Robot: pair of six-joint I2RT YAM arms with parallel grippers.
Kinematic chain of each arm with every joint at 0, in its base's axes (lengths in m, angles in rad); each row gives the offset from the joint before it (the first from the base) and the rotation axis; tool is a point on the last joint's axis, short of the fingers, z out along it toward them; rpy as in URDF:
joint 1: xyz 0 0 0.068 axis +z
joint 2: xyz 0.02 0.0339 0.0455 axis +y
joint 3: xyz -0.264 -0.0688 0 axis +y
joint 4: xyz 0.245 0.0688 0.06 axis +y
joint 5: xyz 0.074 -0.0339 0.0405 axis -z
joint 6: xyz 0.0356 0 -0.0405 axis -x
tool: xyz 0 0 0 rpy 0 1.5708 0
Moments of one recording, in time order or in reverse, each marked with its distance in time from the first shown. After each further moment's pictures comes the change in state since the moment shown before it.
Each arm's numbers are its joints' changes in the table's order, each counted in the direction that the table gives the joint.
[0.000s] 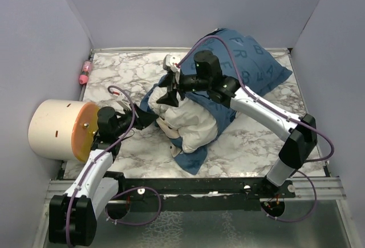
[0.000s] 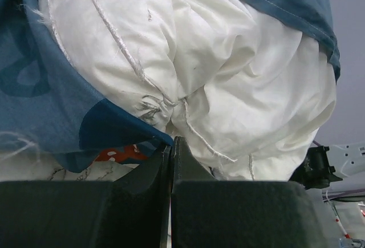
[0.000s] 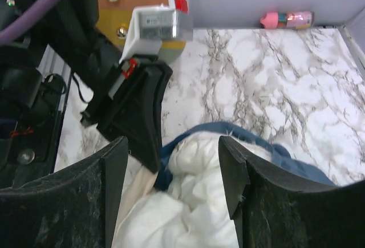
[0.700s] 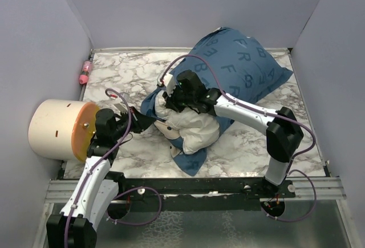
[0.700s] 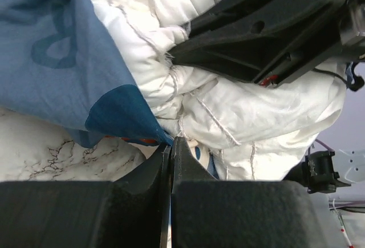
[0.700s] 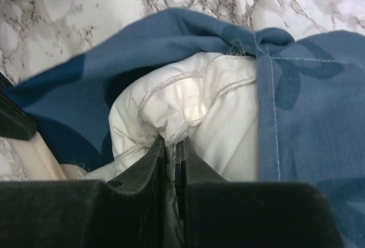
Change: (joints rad) left arm -0.003 -0.158 0.000 0.224 -0.094 -0.031; right arm 0.066 0.192 0.030 0.084 0.472 -0.060
